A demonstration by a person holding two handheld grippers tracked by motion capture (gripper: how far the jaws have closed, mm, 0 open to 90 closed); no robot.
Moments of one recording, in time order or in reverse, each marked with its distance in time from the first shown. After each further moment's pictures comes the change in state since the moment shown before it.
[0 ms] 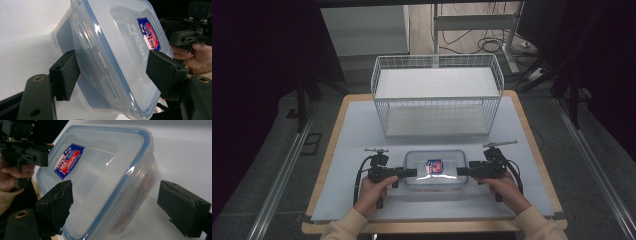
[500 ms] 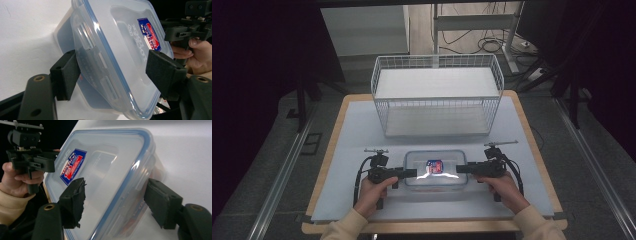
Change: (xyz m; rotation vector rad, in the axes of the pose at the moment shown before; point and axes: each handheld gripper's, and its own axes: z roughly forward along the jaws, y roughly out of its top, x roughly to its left) left arm -0.003 -0.003 -0.001 -0.013 0.011 0.014; right arm -0.005 0.000 0.001 -0.015 0.062 0.064
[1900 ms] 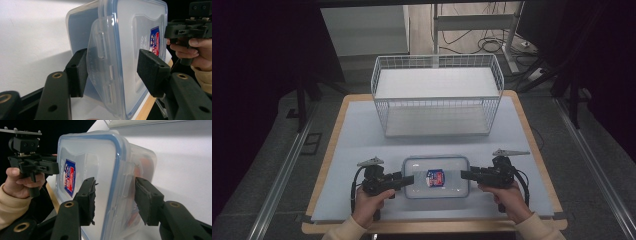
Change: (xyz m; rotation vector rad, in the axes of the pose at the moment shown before) left arm -0.028 -0.027 -0.022 -0.108 0.047 0.138; right arm 0.026 -0.025 -0.026 -0.118 -0.006 -0.098
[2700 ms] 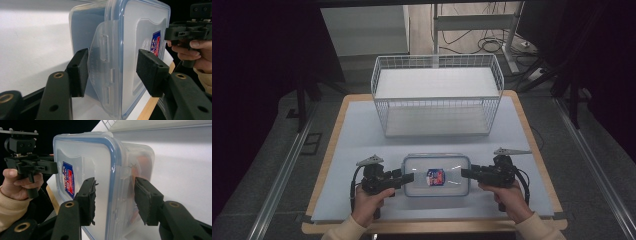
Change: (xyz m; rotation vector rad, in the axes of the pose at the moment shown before) left arm -0.009 0.007 -0.005 -0.030 0.023 0.025; right arm 0.005 0.004 -0.004 -0.022 -0.011 -0.016
